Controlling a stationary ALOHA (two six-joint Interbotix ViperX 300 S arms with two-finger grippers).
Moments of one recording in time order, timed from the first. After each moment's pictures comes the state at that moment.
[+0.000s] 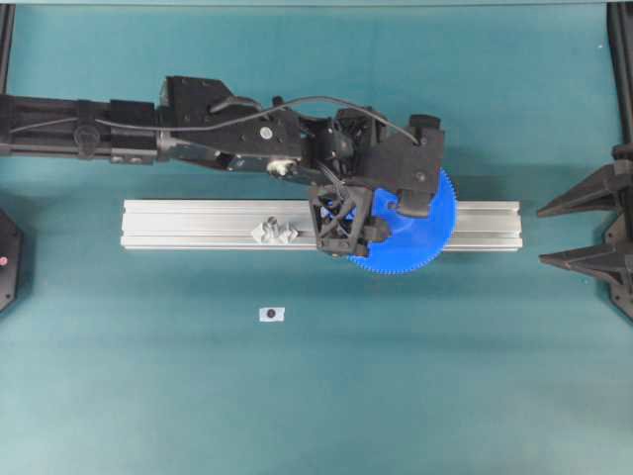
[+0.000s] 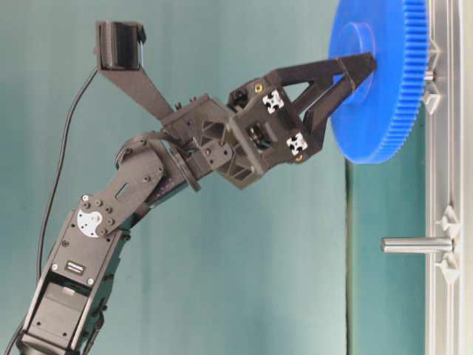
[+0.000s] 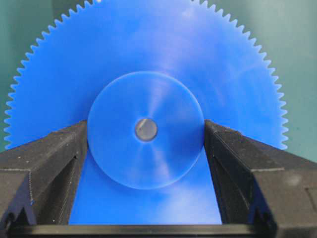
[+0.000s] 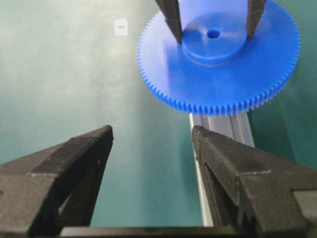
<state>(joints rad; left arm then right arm) 0.13 0.34 -0.01 0.02 0.63 0.28 0.00 -1.18 1.26 0.05 0.36 0.10</state>
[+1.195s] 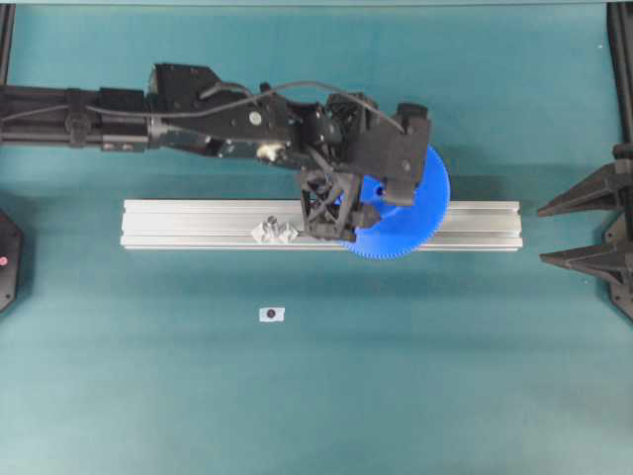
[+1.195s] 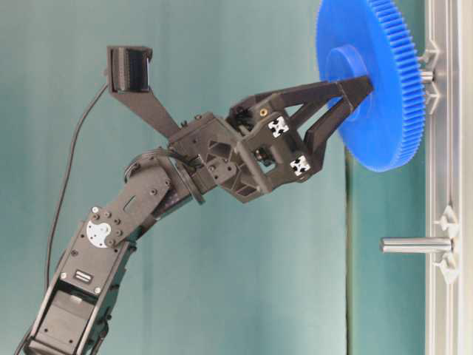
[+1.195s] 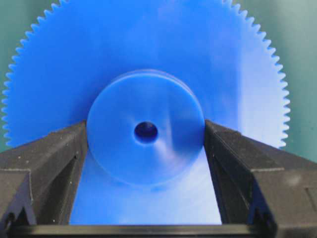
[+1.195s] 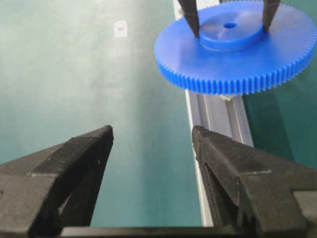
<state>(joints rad) 0.14 0.32 0.03 0.02 0.59 0.35 0.00 -1.19 1.26 0.05 0.36 0.10</state>
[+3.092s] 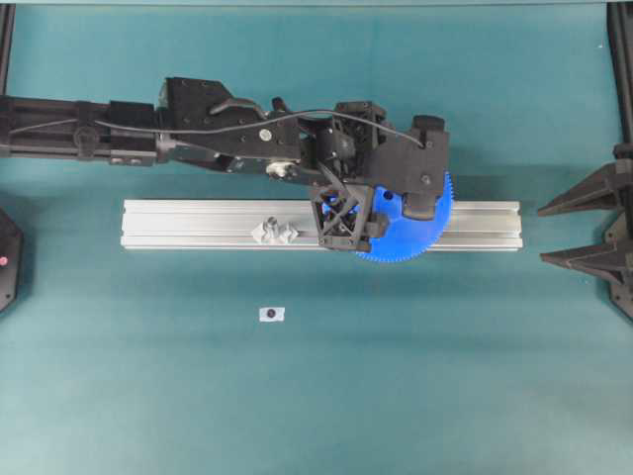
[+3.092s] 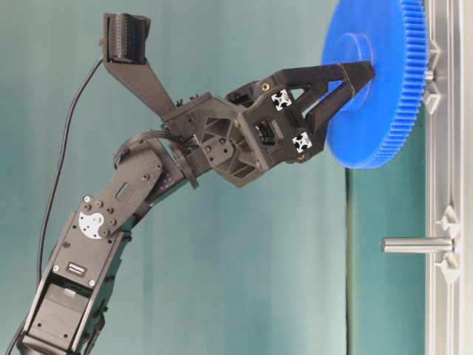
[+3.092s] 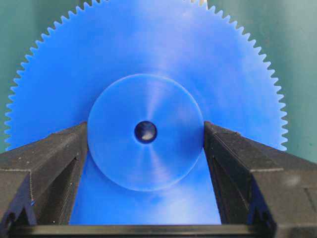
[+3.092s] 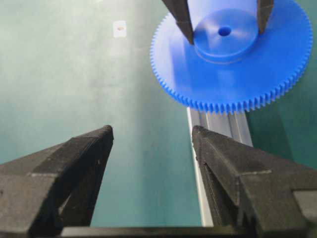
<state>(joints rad) 0.12 0.34 -0.01 0.02 0.53 0.30 -0.01 -1.19 1.27 0.05 0.36 0.10</state>
